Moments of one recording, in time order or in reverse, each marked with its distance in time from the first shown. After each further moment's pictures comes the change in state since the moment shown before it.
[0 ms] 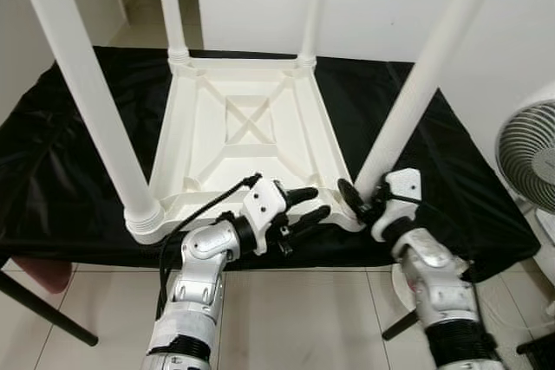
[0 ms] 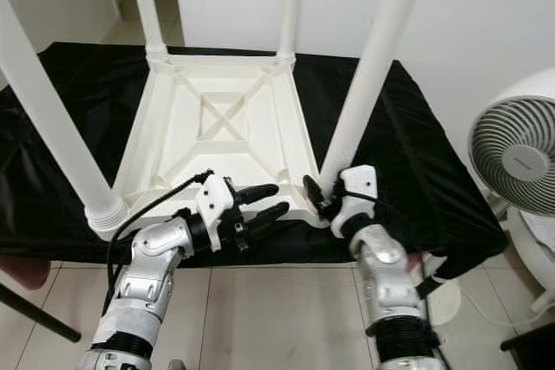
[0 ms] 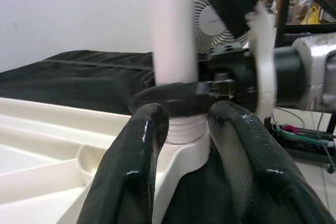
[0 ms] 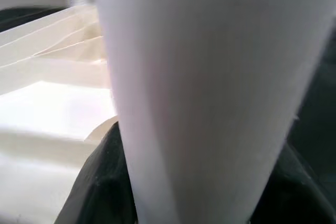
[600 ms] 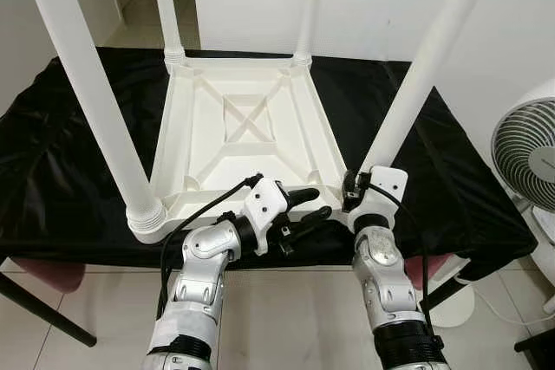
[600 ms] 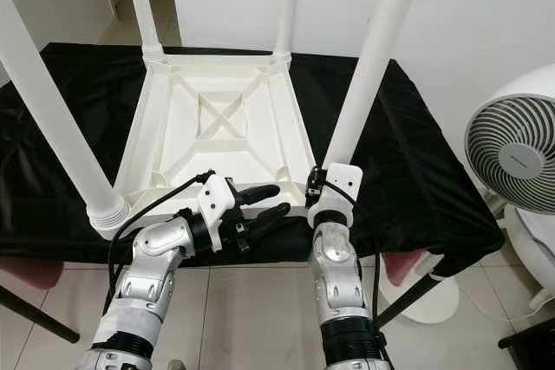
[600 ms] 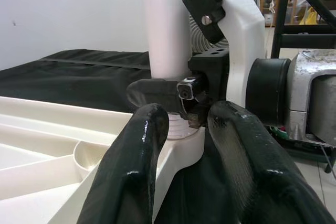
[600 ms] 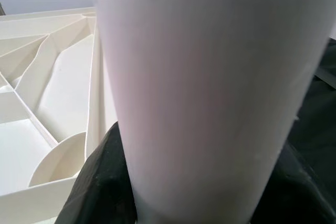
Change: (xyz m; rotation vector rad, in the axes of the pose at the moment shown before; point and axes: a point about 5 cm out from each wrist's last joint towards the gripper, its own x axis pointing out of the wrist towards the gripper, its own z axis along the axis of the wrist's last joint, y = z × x) left arm 0.001 -0.001 0.000 -0.003 0.001 -0.006; right arm 0.007 0.024 0.003 0.053 -0.009 -0.418
